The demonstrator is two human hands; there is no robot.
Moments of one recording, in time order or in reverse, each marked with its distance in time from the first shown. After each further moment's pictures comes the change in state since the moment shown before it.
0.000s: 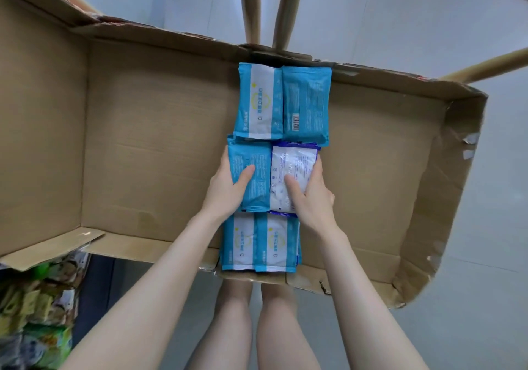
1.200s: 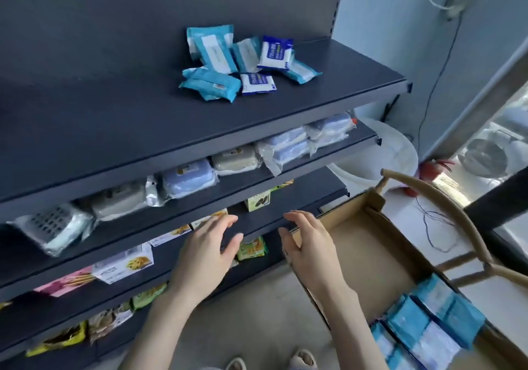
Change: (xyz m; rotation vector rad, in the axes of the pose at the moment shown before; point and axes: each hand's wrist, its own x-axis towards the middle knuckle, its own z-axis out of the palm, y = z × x) left_hand -0.570 -0.107 -0.292 0.164 1.131 0.172; right_hand -0.477 -0.294 0.152 -0.461 -0.151 -1.366
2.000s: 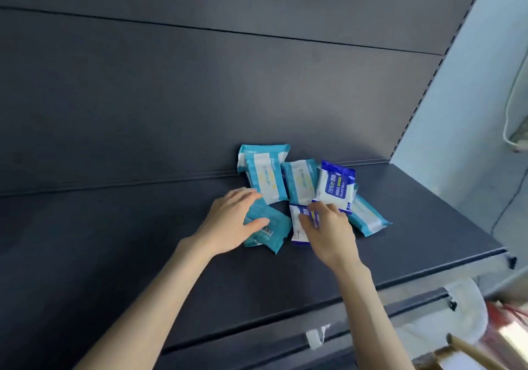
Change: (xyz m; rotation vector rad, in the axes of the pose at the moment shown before) left_hand 0.332 -0.044 -0.100 0.236 -0.006 0.071; right_hand 0.354 -0.062 -0.004 -0.110 -0.002 -0.010
